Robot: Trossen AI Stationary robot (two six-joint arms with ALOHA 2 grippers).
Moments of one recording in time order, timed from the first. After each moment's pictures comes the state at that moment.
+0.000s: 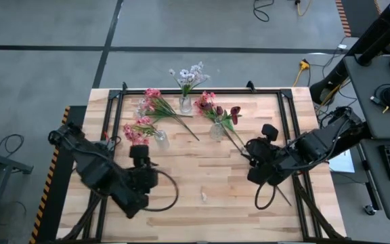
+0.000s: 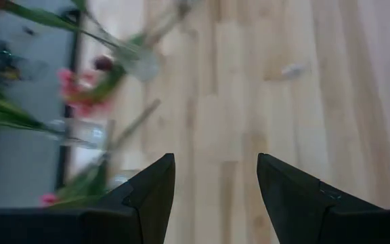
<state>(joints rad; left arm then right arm) -0.72 1.65 1.93 -1.58 -0.64 -0.54 0.55 1.44 1.64 -1.32 0.67 0.70</state>
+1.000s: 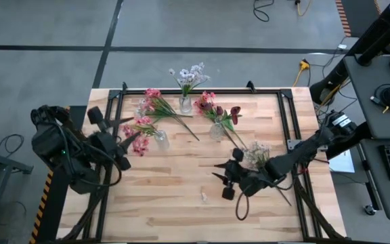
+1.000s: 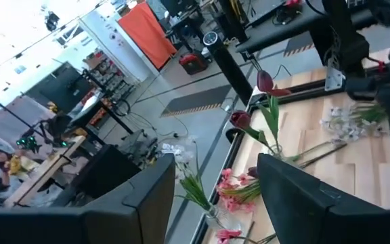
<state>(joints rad) -0.80 1.36 1.87 -1.57 -1.34 -0.49 0.51 1.55 0.95 -0.01 0.75 0.33</state>
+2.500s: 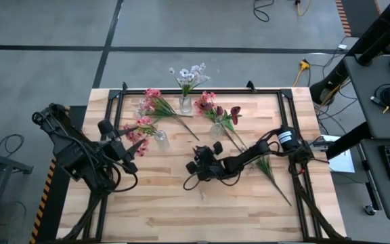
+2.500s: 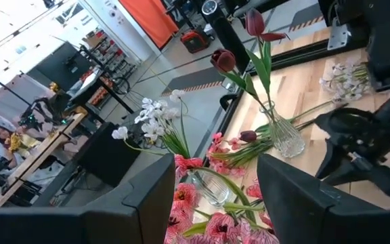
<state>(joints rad) -0.80 1.26 1.44 -1.54 -1.31 -0.77 0.22 2.19 1.16 0.33 0.98 0.68</state>
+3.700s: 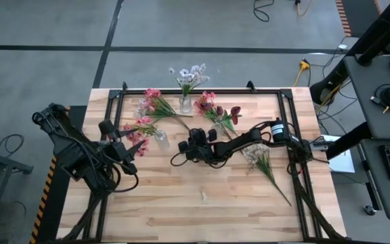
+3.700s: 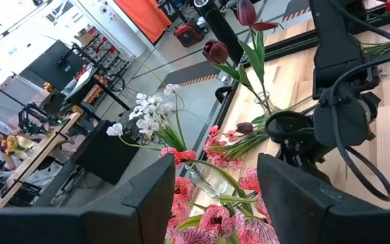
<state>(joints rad) -0.80 1.26 1.44 -1.54 -1.27 -0.74 0.05 2.24 1.33 0.21 0.97 0.77</state>
